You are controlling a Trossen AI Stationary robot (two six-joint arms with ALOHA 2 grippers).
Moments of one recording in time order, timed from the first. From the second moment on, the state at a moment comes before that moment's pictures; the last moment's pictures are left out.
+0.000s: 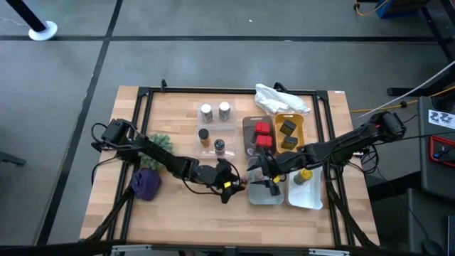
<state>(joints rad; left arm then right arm) -0.33 1.84 0.95 0.54 -0.27 -0.72 0.31 1.33 0.72 0.13 0.06 0.00</state>
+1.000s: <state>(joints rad) -0.34 1.84 0.95 0.57 -0.26 -0.57 0.31 1.41 0.72 0.28 -0.09 -0.01</state>
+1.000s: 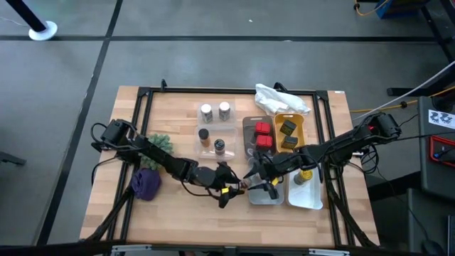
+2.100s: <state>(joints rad) -0.33 1.84 0.95 0.56 -0.24 -0.61 0.31 1.41 0.72 0.28 -0.11 -0.01</state>
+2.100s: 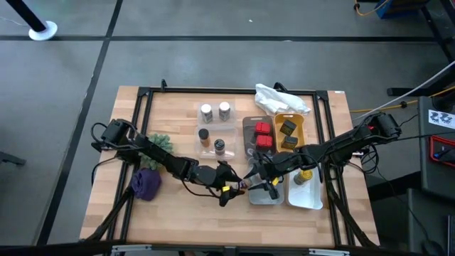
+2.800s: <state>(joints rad) -0.23 1.84 0.95 0.56 0.07 -0.63 0.31 1.28 0.72 -0.22 -0.11 0.11</state>
